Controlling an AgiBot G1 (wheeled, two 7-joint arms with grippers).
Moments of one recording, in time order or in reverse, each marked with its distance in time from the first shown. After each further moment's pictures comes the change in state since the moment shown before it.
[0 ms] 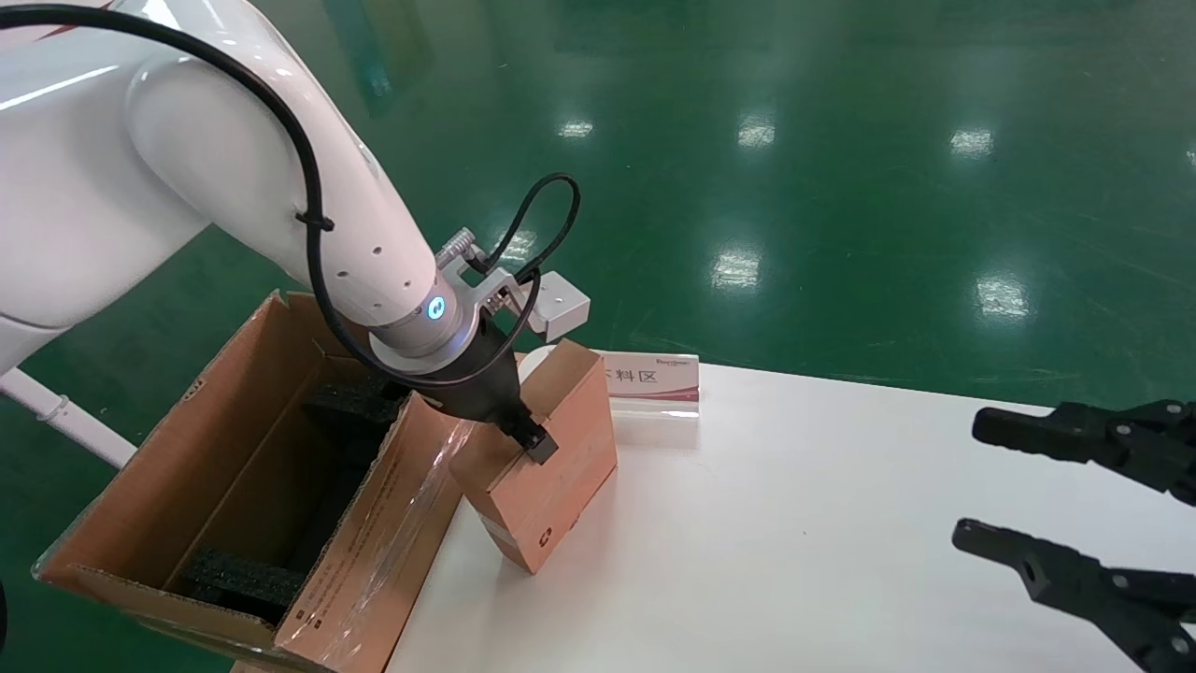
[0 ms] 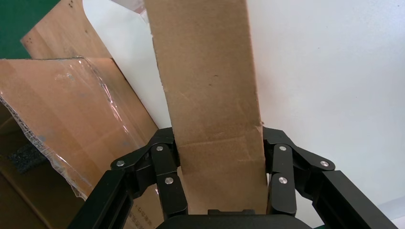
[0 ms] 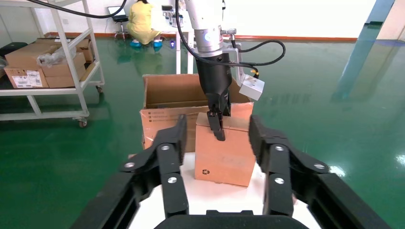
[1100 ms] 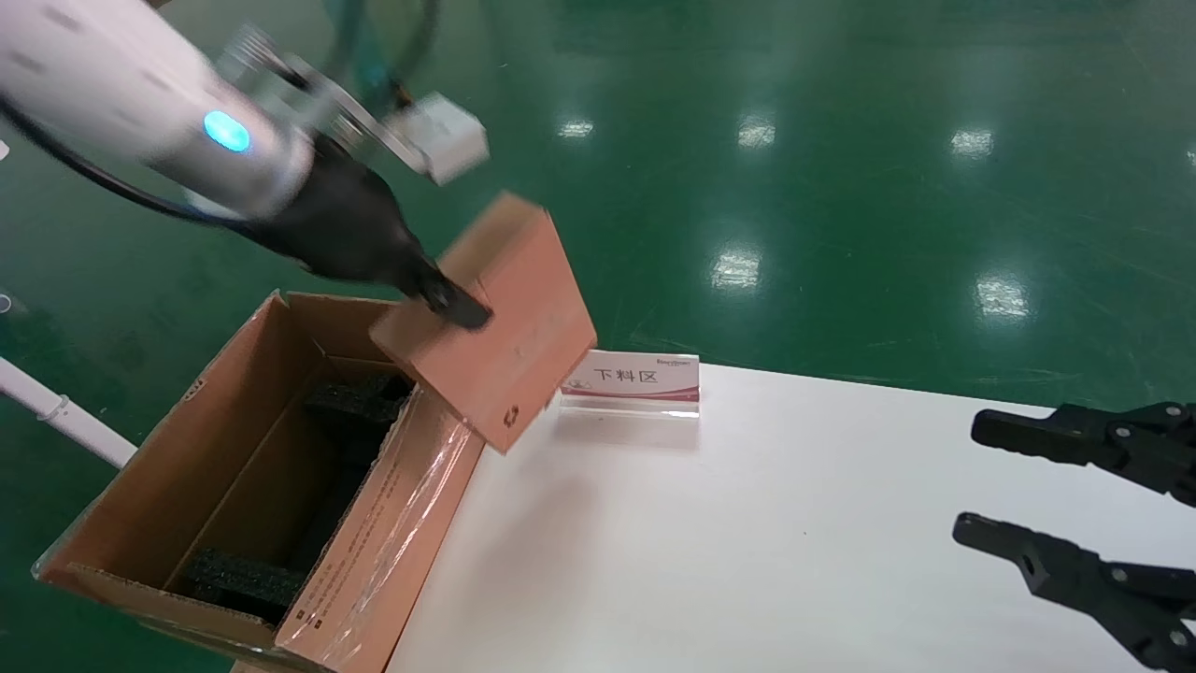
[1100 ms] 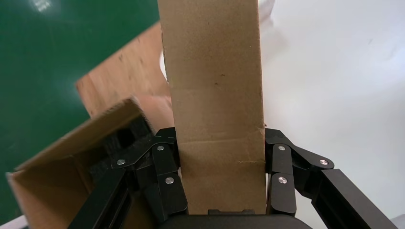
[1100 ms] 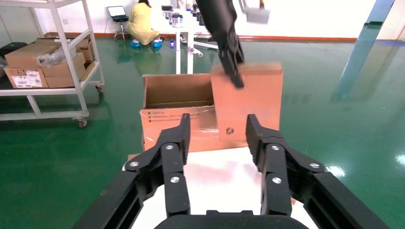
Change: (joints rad) left arm -0.246 -0.204 -0.108 0.004 -0.115 0.022 0.157; right arm 0.001 0.000 -0.001 -0.001 0.000 0.000 -0.001
